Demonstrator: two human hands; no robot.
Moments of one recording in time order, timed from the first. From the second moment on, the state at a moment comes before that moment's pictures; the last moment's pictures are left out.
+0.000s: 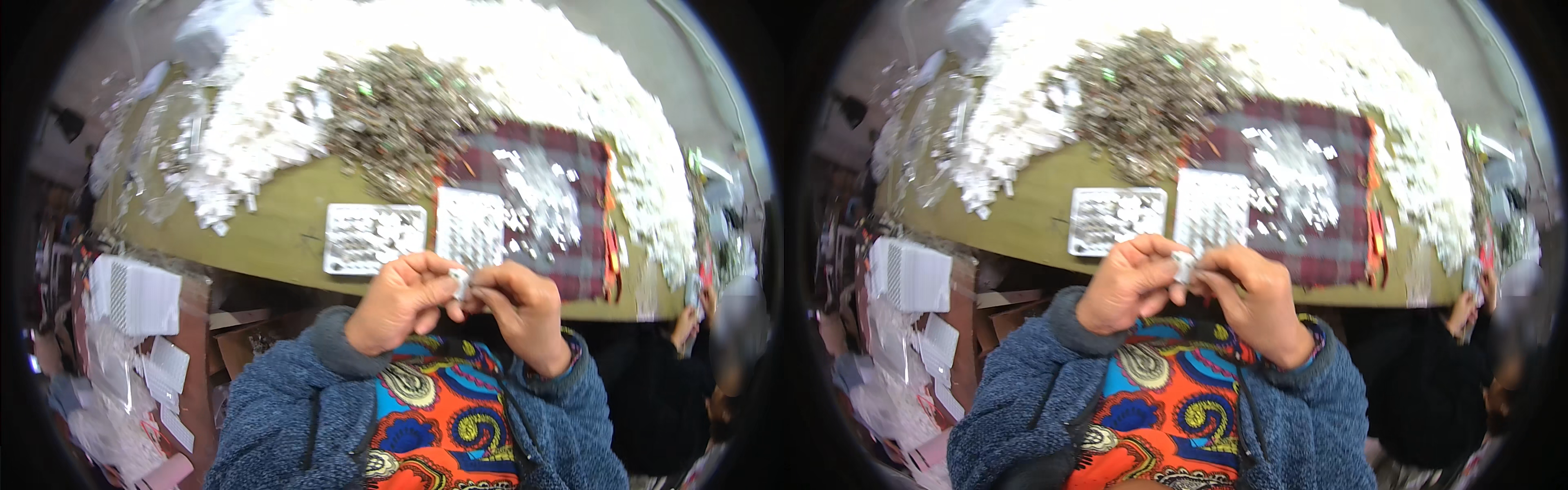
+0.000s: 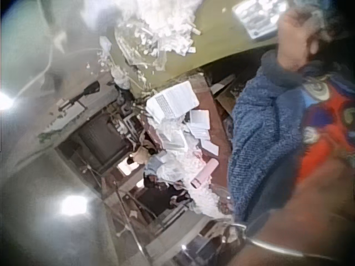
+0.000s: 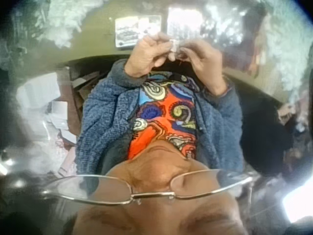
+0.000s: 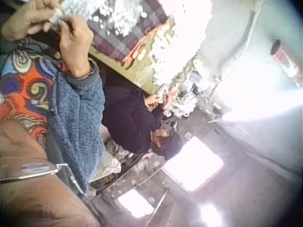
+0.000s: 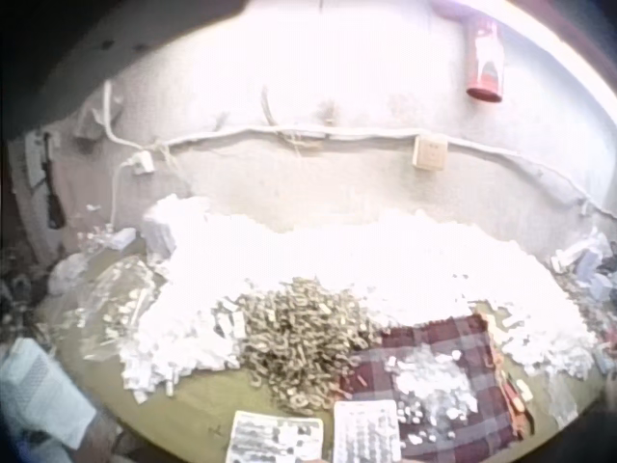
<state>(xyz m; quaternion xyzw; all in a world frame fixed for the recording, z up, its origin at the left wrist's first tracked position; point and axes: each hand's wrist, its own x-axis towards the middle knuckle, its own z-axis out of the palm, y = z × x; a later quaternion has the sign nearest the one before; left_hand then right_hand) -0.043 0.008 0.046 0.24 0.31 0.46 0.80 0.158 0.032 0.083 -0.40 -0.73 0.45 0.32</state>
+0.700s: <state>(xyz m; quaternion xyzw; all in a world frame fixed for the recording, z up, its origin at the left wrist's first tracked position) -0.117 0.001 0.065 0.18 0.14 0.54 0.81 0.096 0.119 0.082 -0.33 -0.86 0.29 0.26</state>
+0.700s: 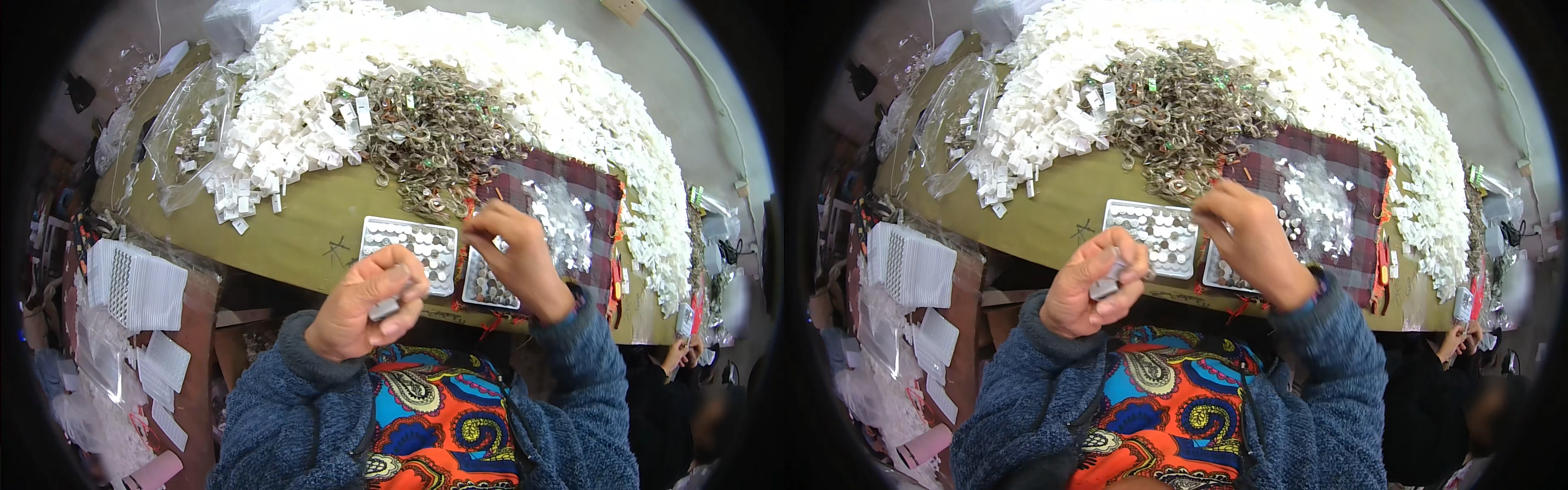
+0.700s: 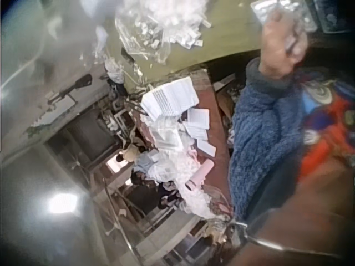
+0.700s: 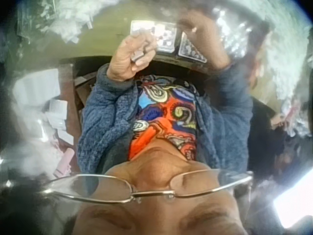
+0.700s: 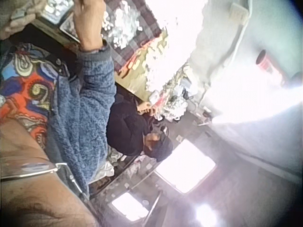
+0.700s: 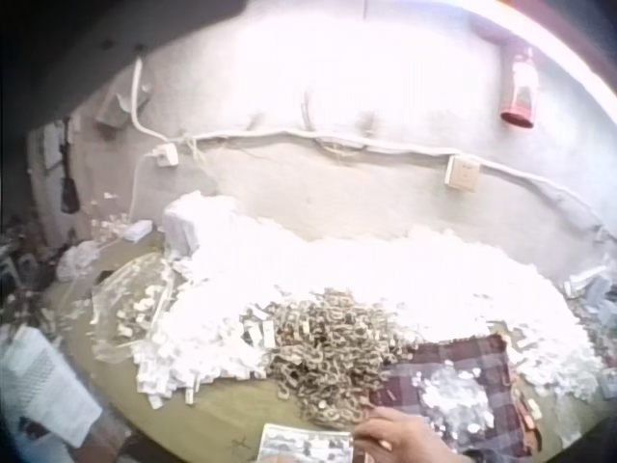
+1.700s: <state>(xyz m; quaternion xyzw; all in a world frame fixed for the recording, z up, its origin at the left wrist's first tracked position) -0.065 0.016 0.056 0.22 0.36 0.58 0.70 0.109 0.090 0.094 -0.42 -0.58 0.62 0.31</state>
